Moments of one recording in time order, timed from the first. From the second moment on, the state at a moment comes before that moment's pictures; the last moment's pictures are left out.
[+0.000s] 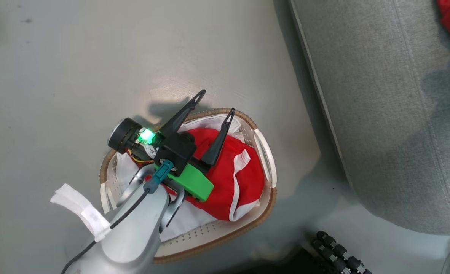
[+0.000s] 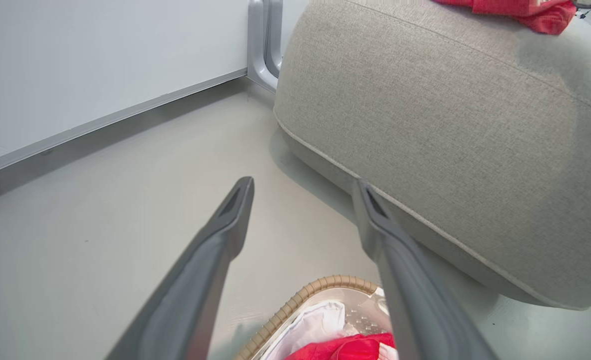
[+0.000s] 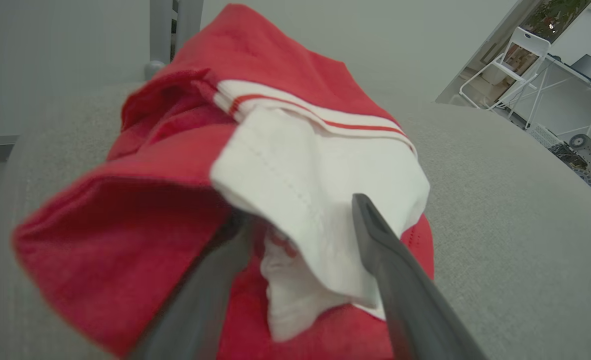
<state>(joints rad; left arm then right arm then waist) -0.56 0.14 -0.61 0.36 -0.15 -0.12 -0.26 -0.81 -0.16 -0.54 0.56 -0.19 0.13 -0.26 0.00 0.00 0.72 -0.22</state>
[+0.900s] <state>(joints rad) -0.41 0.06 -0.37 0.29 -0.23 -0.12 -0.26 -0.66 -0.21 -0.33 0.47 -0.15 0.13 -0.26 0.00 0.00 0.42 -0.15</state>
